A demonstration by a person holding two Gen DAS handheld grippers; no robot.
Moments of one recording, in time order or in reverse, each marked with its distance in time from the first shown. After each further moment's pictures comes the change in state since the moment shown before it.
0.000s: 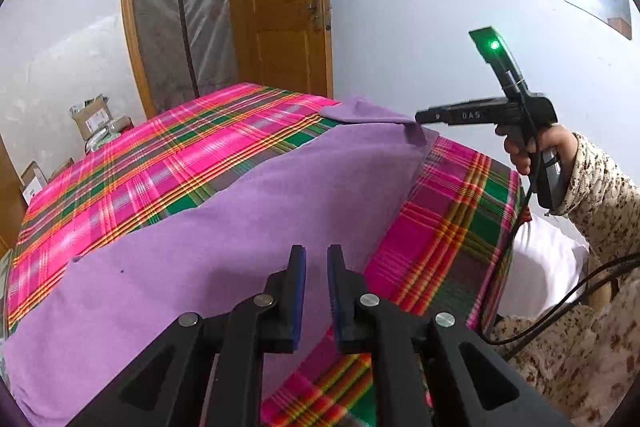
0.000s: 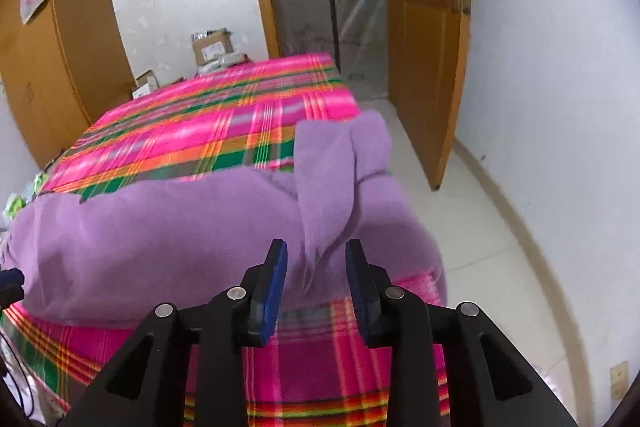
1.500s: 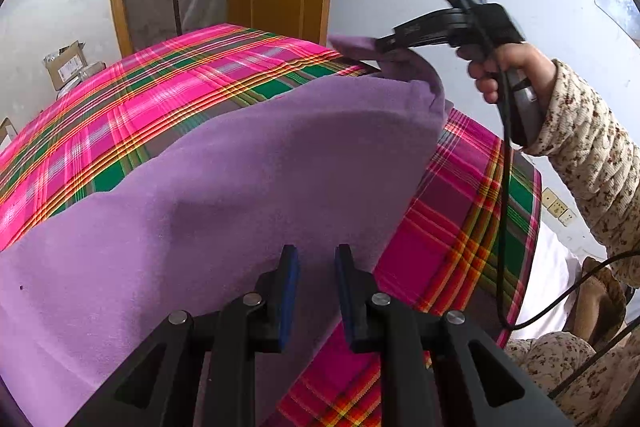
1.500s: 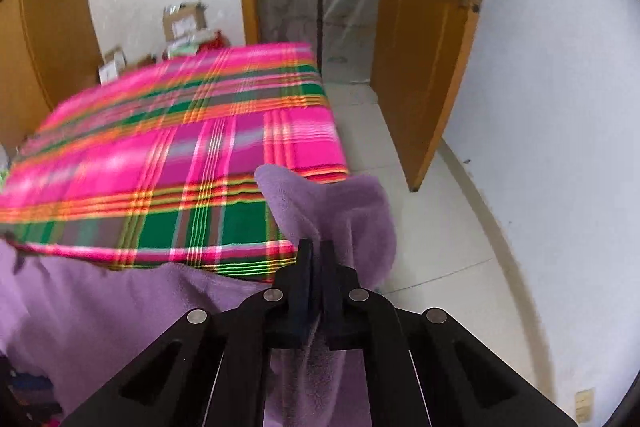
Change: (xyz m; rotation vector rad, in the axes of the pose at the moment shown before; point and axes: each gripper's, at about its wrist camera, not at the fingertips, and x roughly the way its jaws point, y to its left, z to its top) left arm 0.085 -0.013 0.019 -0.079 0.184 -0.069; right arm 0.084 -0.024 0.078 0.009 0.096 -0.086
